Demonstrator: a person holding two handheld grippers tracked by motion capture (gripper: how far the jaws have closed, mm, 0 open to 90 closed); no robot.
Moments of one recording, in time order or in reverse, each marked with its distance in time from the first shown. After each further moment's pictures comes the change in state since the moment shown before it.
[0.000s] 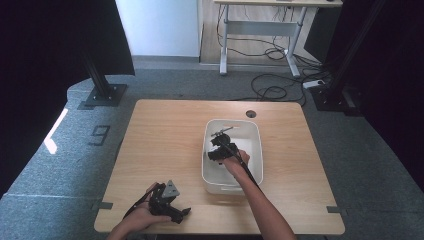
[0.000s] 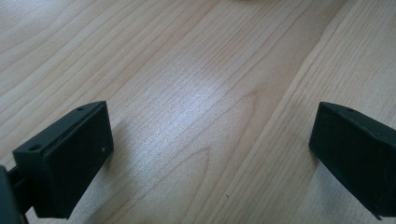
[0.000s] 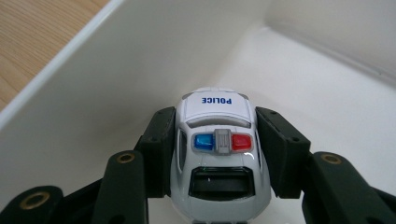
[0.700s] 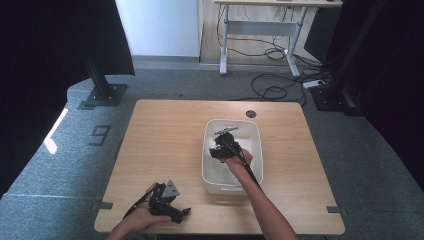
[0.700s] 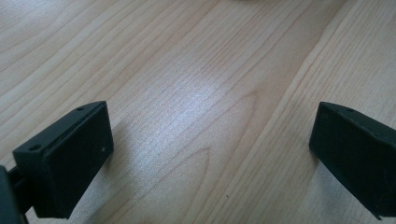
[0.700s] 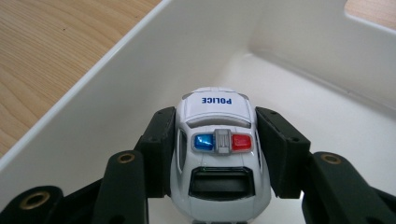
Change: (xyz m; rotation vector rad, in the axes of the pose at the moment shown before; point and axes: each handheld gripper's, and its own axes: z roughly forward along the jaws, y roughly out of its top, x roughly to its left) left arm 0.000 0.000 0.000 0.001 0.000 0.001; right arm -0.004 -0.003 -0.015 -0.101 -0.008 0.011
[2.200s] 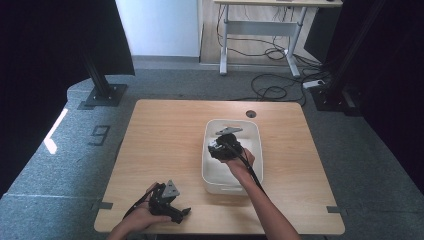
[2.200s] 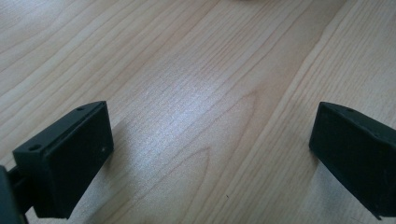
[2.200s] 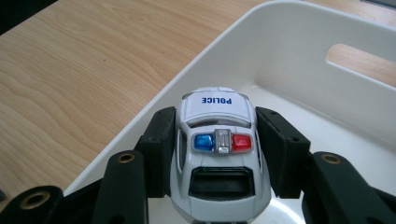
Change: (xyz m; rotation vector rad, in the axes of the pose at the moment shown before) left arm 0.000 0.000 0.000 -0.001 -0.001 -0.003; right arm 0.012 0.001 -0.035 -0.127 0.019 -0.036
